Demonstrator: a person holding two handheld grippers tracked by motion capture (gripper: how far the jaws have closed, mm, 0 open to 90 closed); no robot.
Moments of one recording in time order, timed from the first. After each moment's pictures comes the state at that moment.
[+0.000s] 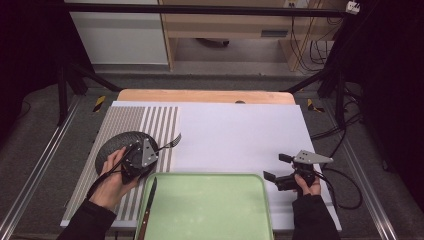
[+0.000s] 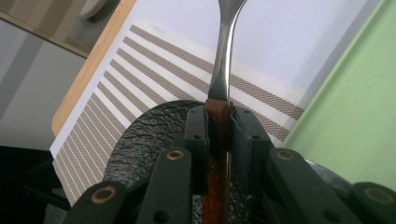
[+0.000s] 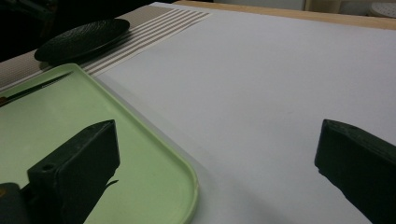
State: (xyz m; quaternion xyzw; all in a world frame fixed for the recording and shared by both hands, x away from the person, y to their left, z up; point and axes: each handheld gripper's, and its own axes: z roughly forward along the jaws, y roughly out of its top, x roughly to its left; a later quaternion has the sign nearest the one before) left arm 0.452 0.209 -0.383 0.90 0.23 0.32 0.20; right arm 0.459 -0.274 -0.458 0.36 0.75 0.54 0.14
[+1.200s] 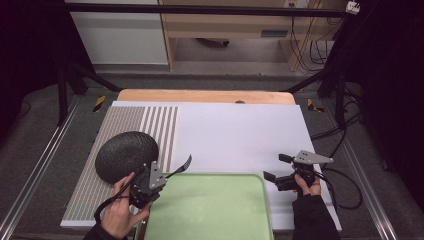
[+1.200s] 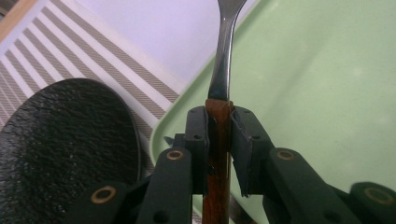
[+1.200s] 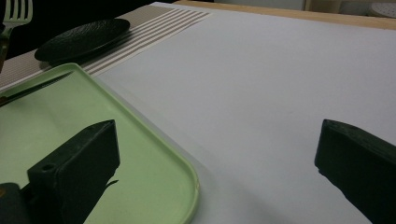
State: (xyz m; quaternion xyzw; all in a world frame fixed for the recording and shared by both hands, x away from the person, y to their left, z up) left arm 0.390 0.173 -0.388 0.91 0.28 0.22 0.22; right arm 0.459 -0.274 -0.458 0.36 0.75 0.54 0.14
